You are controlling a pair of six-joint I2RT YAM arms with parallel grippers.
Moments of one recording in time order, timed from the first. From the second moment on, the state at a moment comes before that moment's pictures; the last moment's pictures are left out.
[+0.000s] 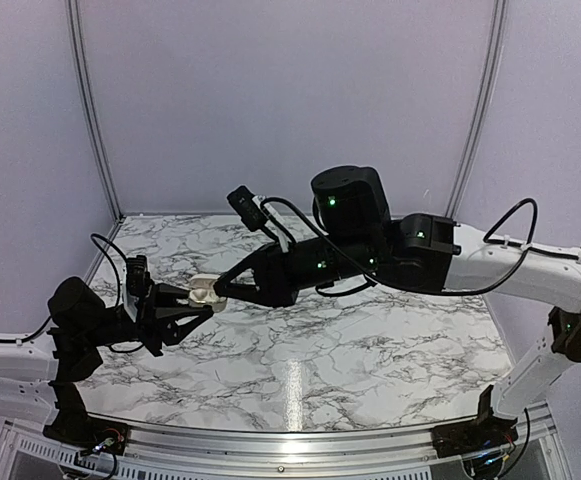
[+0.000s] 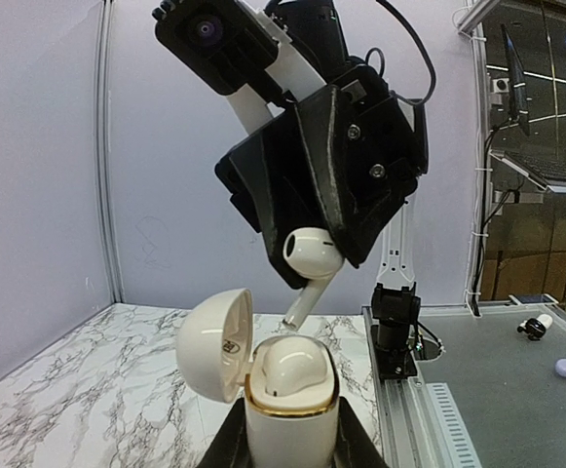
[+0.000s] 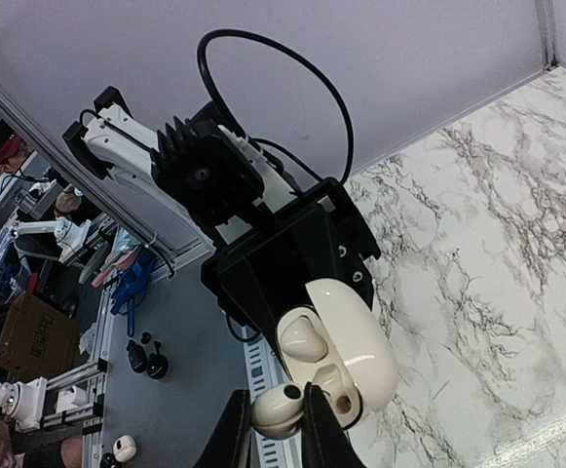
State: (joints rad) left arm -0.85 0.93 0.28 0.93 0.56 -0.13; right arm 1.18 1.56 1.47 -0.24 -0.42 0.41
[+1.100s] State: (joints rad) left arm -0.85 0.97 0.28 0.86 0.68 -0.10; right arm 1.19 1.70 1.68 -0.58 -0.43 0.36
